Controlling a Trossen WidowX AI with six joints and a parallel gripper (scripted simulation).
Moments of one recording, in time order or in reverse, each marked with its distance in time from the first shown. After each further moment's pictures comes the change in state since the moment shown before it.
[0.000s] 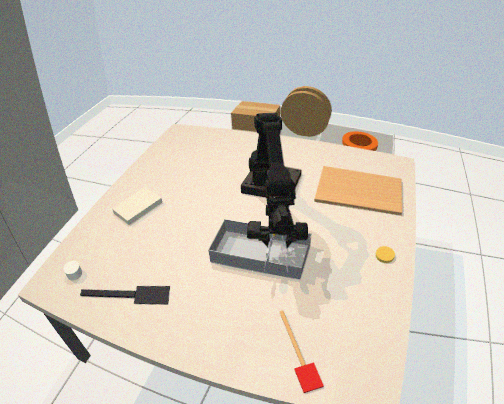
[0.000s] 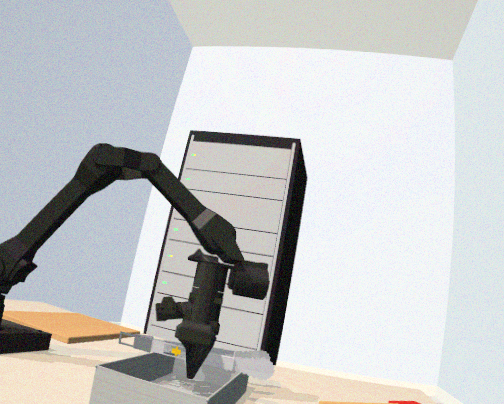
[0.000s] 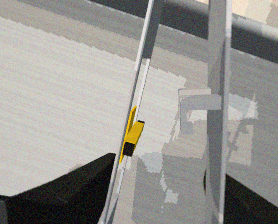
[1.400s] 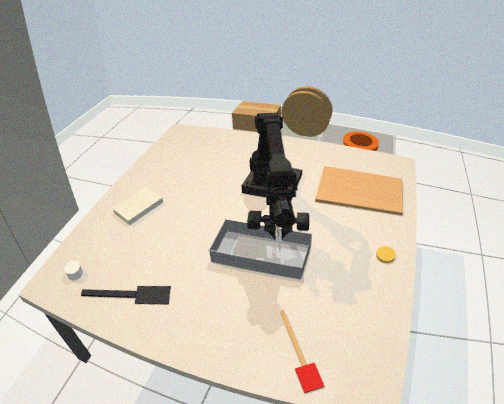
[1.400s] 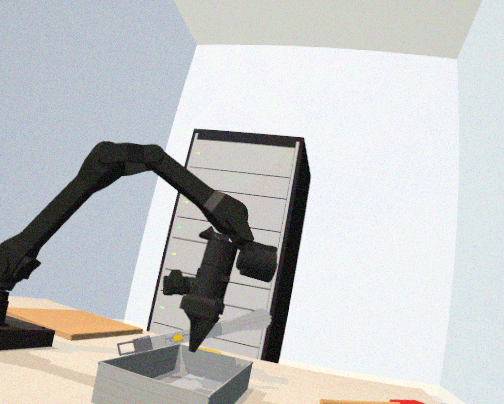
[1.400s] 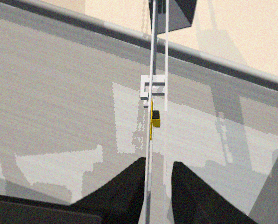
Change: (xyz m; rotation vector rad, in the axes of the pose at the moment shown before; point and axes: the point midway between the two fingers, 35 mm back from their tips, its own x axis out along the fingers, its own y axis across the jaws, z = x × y) arm -0.041 0.000 0.005 0.008 -0.069 0.008
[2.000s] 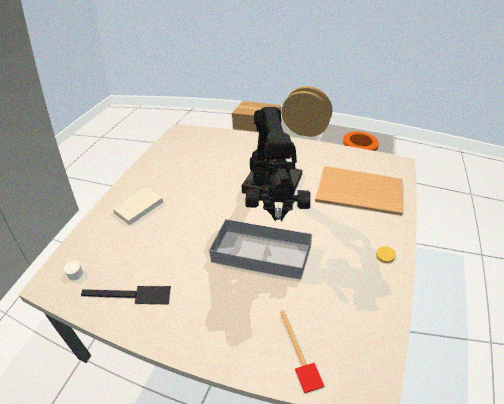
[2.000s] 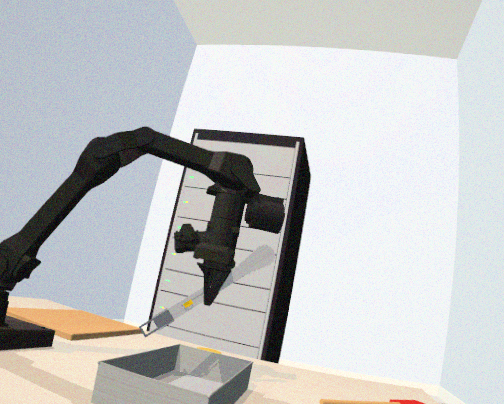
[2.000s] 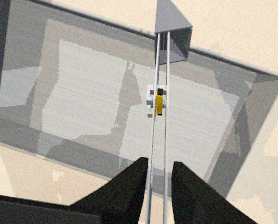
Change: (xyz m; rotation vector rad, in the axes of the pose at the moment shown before) arm -0.085 0.002 -0.001 0.003 0.060 -0.013
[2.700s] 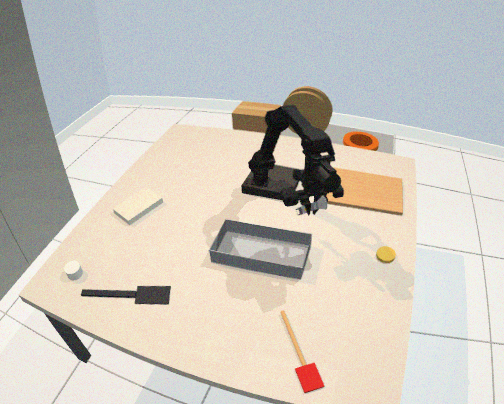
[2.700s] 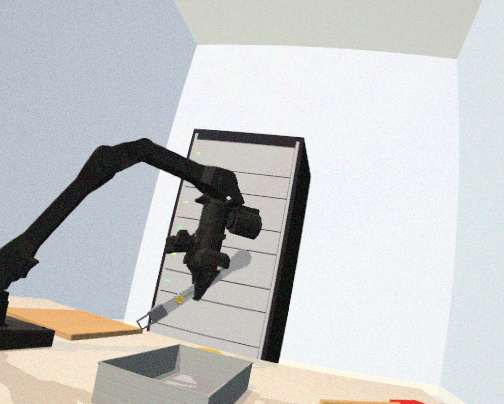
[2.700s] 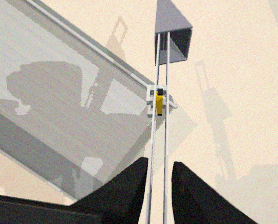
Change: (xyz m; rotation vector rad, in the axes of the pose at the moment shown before) arm 0.001 -0.100 0.034 -0.318 -0.004 0.001
